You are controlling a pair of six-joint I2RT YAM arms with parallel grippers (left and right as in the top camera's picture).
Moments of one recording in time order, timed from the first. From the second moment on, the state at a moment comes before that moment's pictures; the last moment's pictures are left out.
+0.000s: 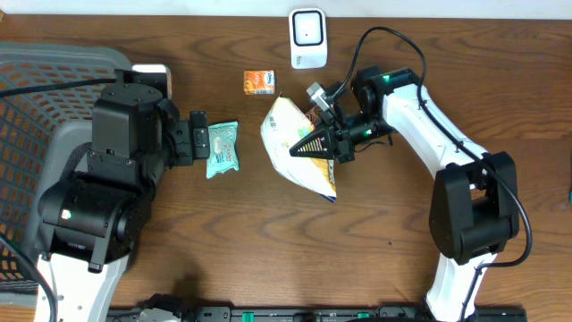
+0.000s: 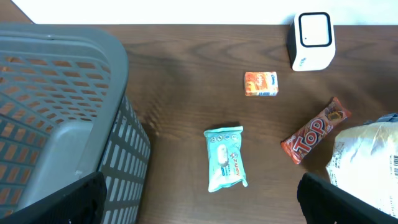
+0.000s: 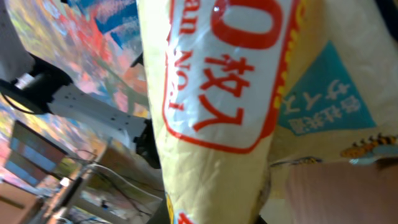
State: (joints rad) left arm -0.26 1.13 1.48 -1.07 -0.24 -0.17; right arm 0.32 2.02 1.58 -1.34 -1.50 -1.04
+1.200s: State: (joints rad) left arm -0.26 1.13 1.48 -1.07 -0.24 -0.17; right arm 0.31 1.60 1.14 -1.70 -1.38 -1.53
